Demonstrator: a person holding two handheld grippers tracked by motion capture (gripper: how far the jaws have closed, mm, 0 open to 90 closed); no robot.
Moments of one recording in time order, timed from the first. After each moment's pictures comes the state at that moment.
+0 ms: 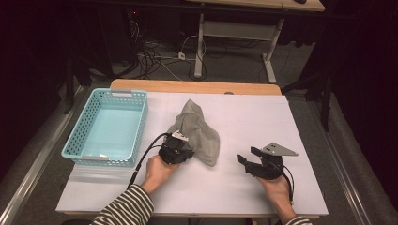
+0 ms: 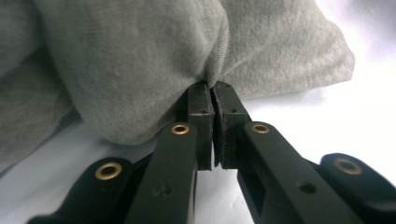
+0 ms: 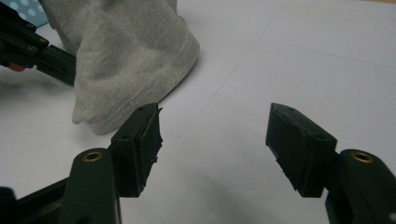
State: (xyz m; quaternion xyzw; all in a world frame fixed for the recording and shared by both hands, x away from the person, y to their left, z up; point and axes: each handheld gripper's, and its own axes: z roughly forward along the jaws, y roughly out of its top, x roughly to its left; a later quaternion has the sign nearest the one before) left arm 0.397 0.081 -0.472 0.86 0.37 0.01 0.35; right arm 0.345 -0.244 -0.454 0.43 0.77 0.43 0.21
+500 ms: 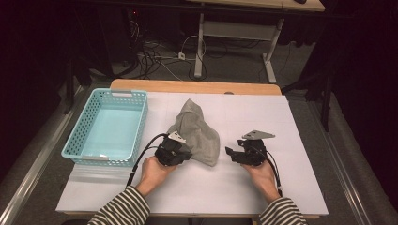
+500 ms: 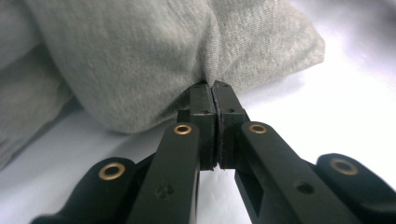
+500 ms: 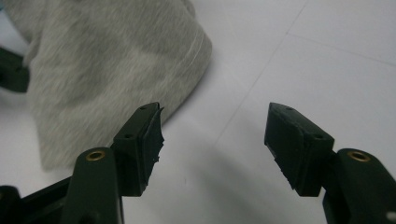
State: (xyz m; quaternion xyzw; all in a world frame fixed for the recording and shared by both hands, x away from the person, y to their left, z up) left arm 0.383 0.094 -0.461 0.87 0.35 0.01 0.35; right arm 0.391 -0.204 -0.454 0.43 0.80 0.38 0.17
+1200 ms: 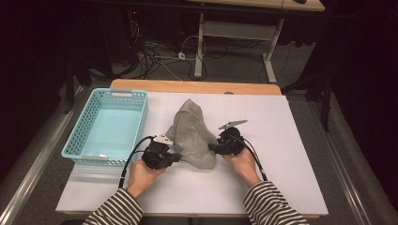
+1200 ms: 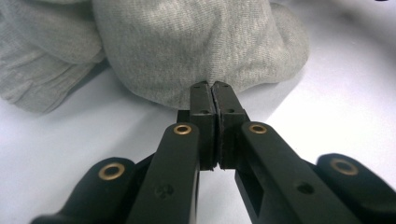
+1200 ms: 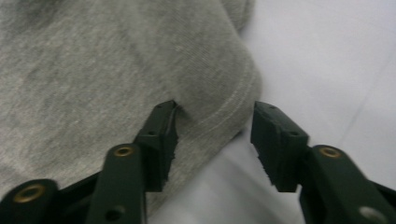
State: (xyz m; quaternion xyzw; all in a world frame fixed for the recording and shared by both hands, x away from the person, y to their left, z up) left arm 0.368 0.122 -0.455 0.86 0.36 0.02 0.36; right arm 0.429 -0.147 -0.461 0.42 0.84 0.33 0.10
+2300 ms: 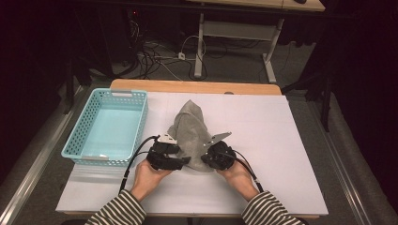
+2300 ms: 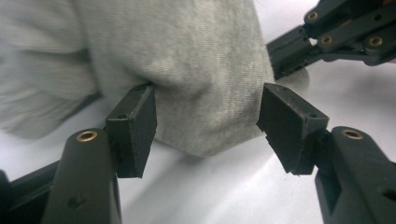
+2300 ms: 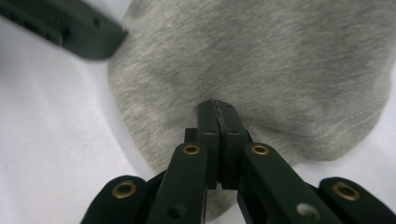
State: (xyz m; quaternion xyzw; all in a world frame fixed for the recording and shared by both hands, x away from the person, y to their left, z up) left arm 0.366 0.103 -0.452 0.84 0.38 0.04 0.38; right arm 0.381 -0.116 -0.452 0.30 0.90 0.29 0.10
